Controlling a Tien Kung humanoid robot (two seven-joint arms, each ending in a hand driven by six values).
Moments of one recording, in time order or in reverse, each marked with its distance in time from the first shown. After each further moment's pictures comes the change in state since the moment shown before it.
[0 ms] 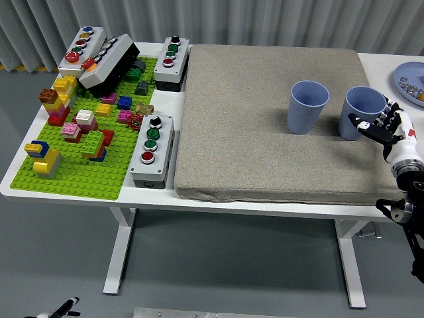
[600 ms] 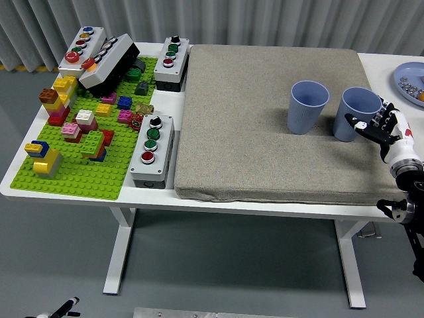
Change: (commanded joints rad) left arm 0.002 -0.001 -0.001 0.000 0.001 0.000 0.000; right arm -0.002 -0.001 0.003 -0.001 -0.018 0.054 -0.029
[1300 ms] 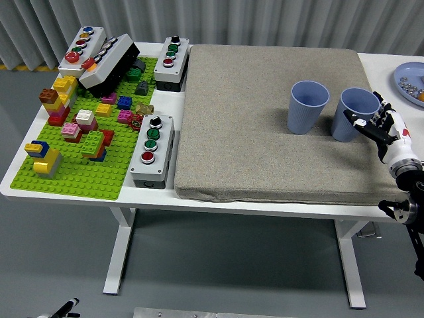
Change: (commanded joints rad) left arm 0.003 -0.002 -0.009 0.000 0.006 0.000 0.000; right arm 0.000 -0.002 0.014 0.002 -0.021 0.040 -0.018
